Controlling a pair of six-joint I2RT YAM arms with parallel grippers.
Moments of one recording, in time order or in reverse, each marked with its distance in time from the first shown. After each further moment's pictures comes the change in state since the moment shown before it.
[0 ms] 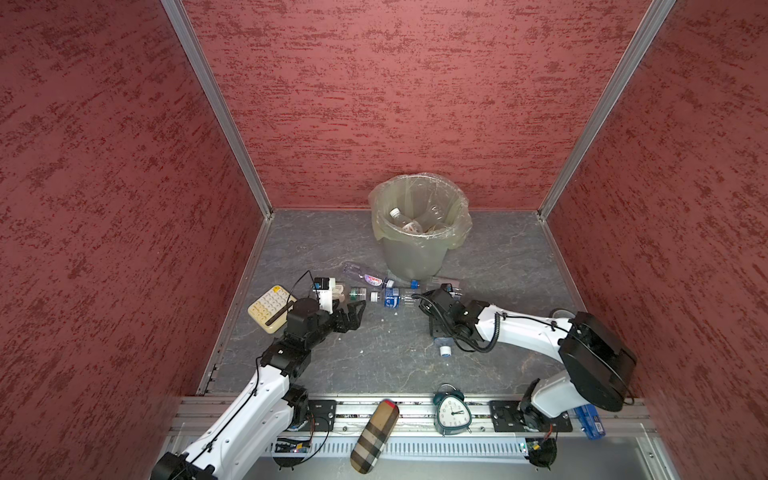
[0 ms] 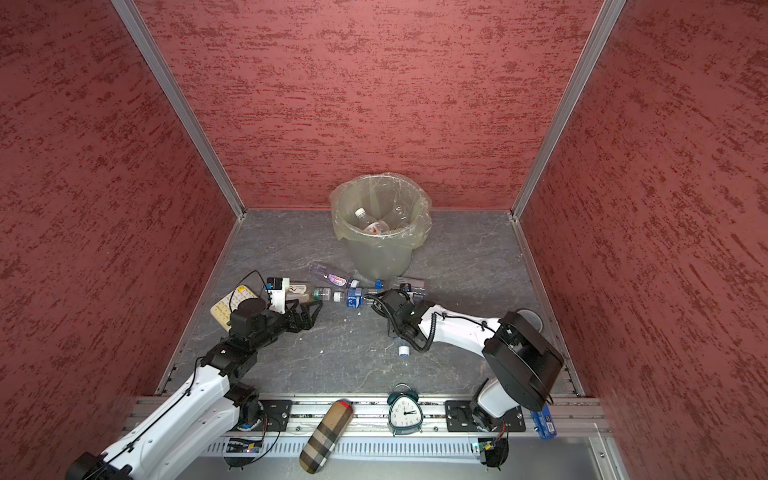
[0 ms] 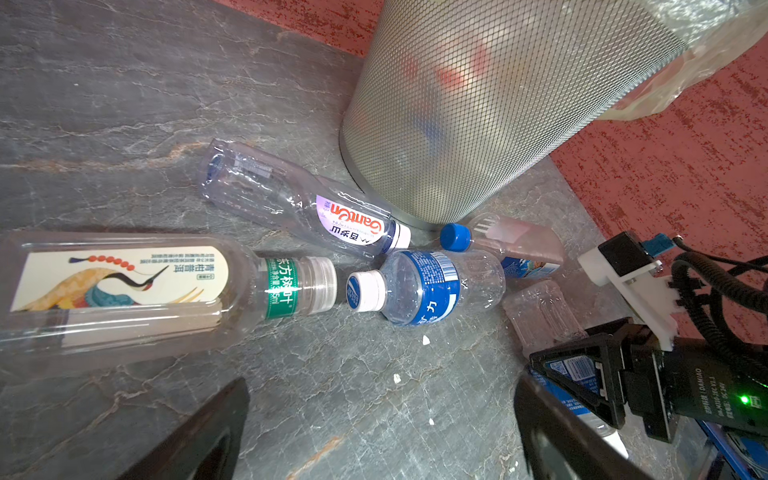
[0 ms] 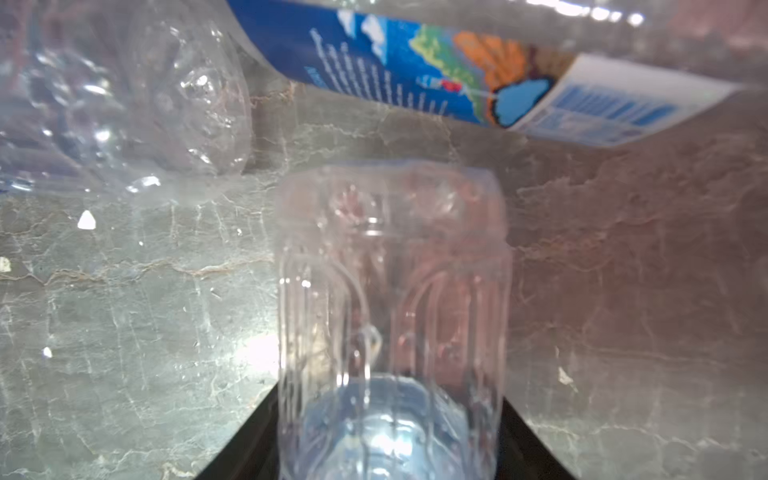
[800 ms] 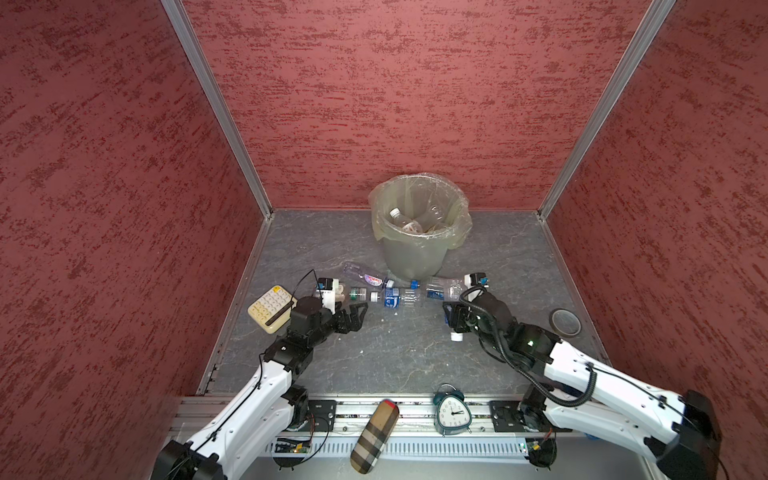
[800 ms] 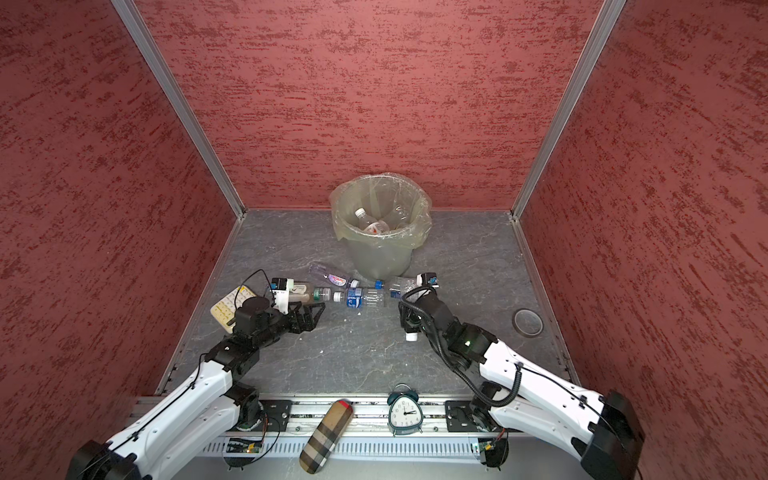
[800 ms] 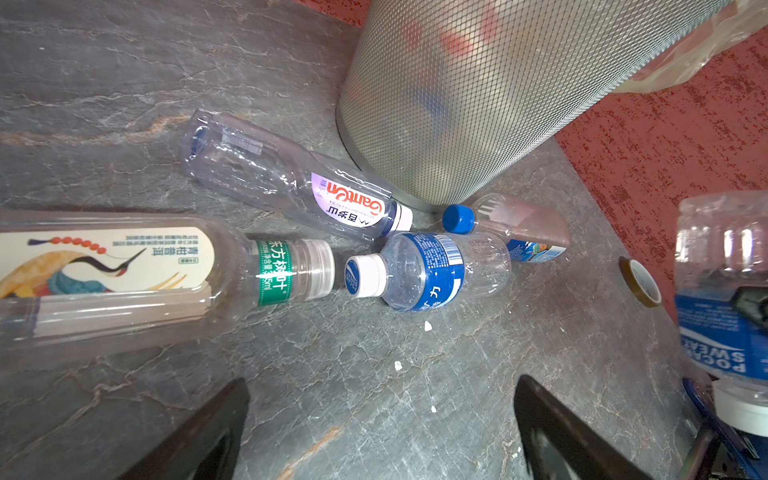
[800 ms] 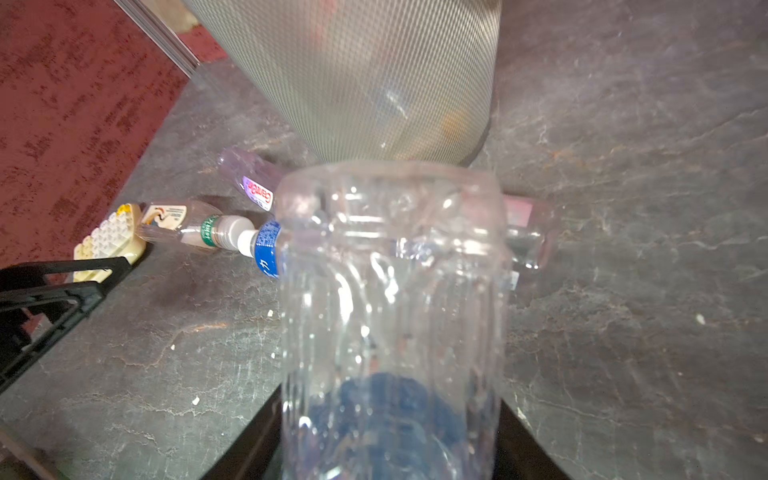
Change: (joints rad) left arm -0.006 0.063 0.000 0.011 0.026 0.010; right arm 0.020 -0.645 -0.188 0.171 0.104 -0.158
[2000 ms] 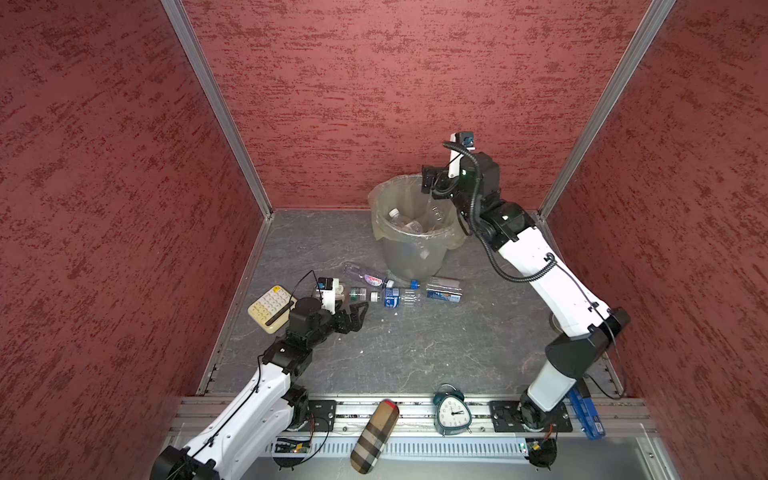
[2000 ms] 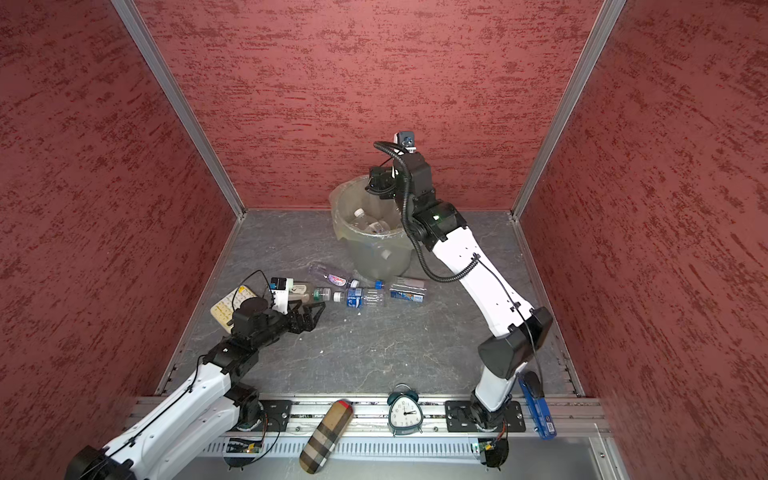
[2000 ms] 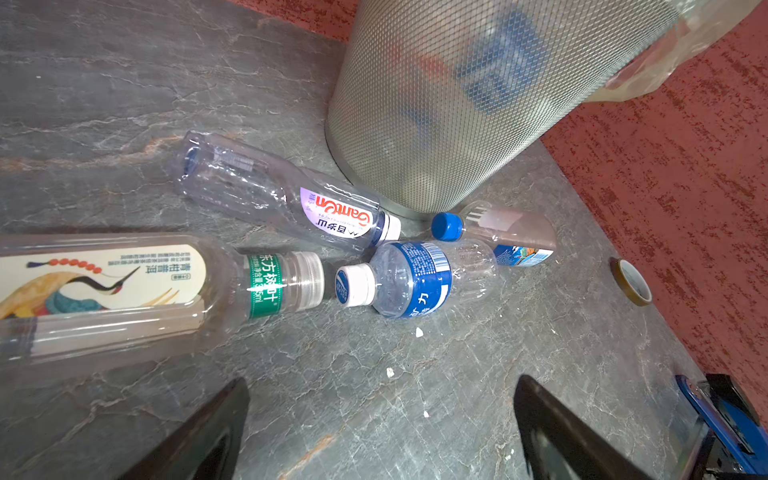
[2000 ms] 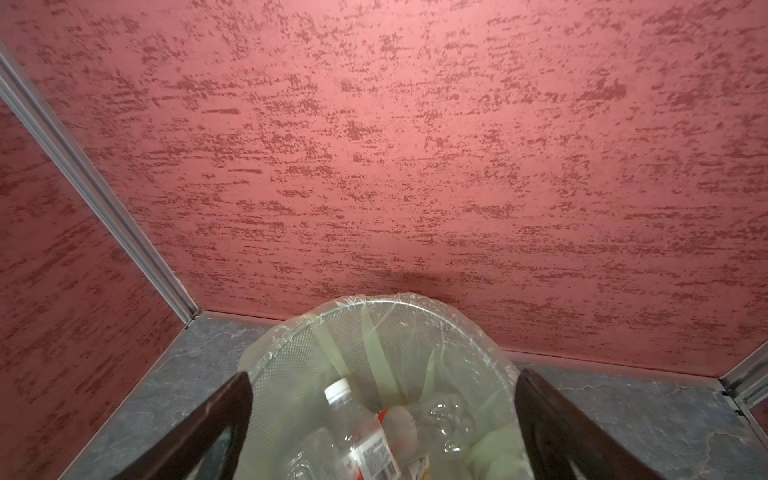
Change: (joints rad) left arm -0.009 -0.019 0.002 0.002 0.000 0.009; right arm -0.275 0.776 1.329 -0.120 0.039 -0.438
